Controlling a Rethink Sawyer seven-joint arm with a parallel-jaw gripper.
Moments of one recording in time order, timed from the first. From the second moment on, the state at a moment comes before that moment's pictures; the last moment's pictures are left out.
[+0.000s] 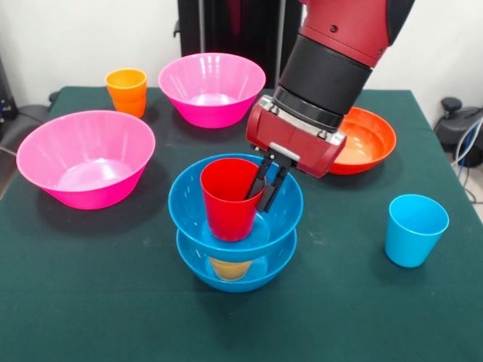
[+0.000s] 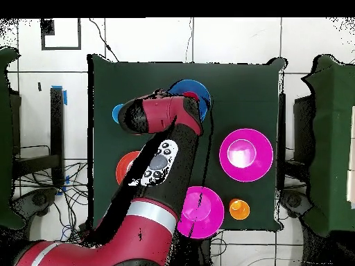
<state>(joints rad) 0.13 -0.34 -0.42 1.20 -0.07 0.43 2.29</state>
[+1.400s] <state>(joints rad) 0.13 -0.34 -0.42 1.20 -0.07 0.43 2.29</state>
